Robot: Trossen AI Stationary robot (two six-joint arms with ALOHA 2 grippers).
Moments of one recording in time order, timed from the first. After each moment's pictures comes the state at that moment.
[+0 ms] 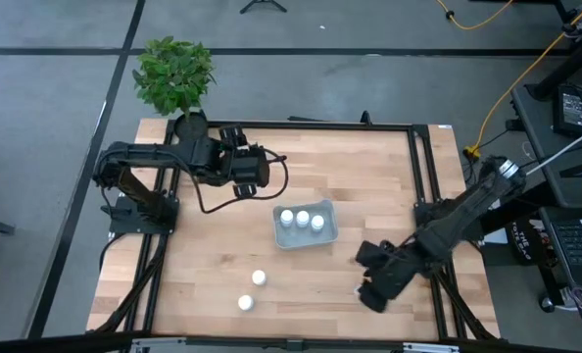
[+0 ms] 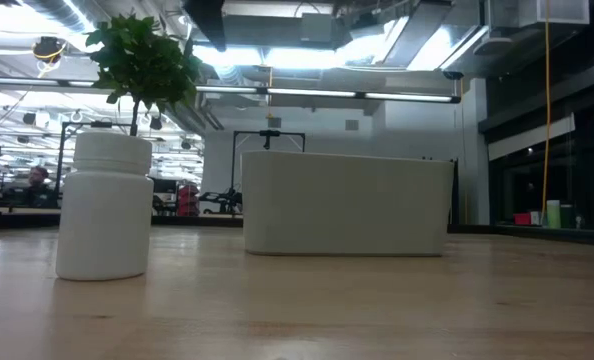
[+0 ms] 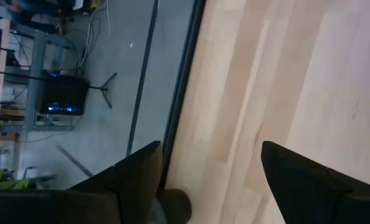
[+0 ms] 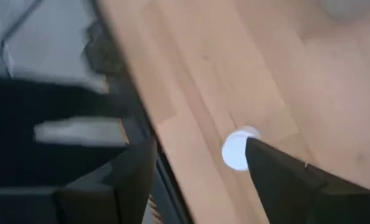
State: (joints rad) left arm -0.03 1.57 1.71 -1.41 -0.72 -0.11; right arm 0.69 1.47 1.28 -0.87 0.10 1.27
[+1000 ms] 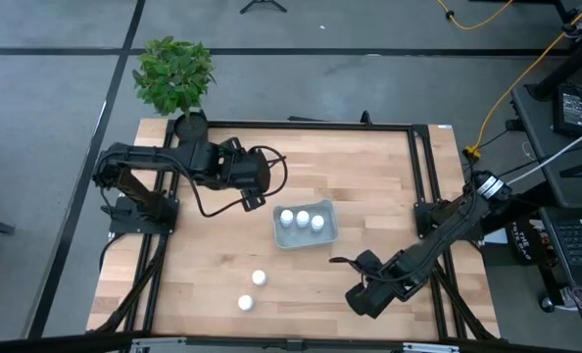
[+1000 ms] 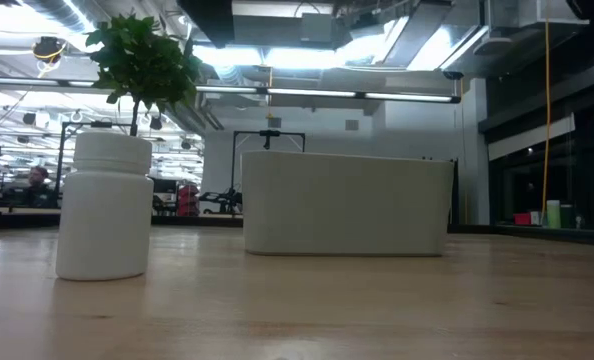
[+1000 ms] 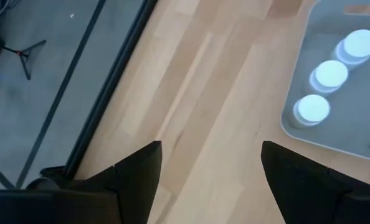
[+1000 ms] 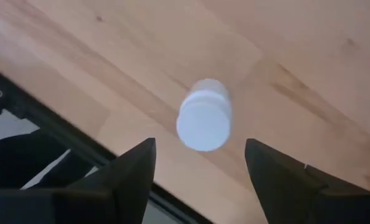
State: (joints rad) left arm -0.07 1.57 1.71 -1.36 -0.51 -0.42; right arm 0.74 1.68 1.28 -0.97 0.01 1.70
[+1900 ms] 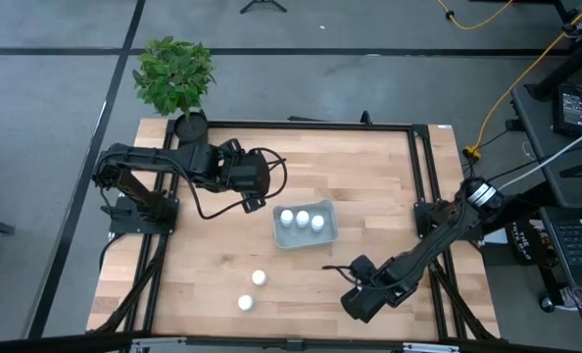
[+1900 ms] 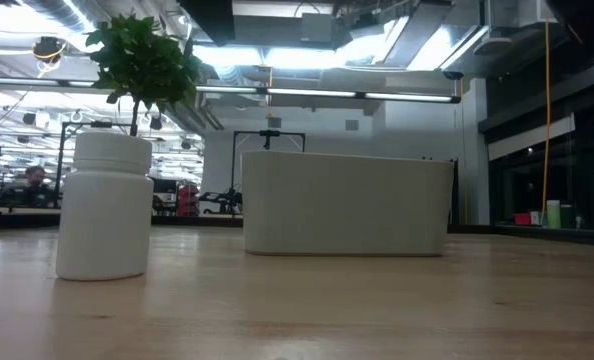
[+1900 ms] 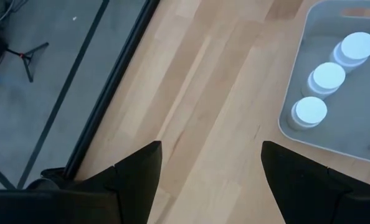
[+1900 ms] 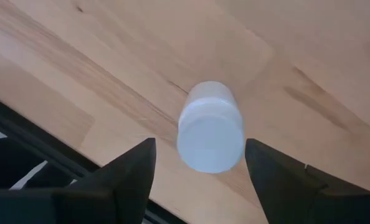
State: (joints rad) left arm -0.09 1.57 1.71 -1.36 -0.53 -0.43; right arm 0.74 1.76 1.28 -0.92 0.00 1.69
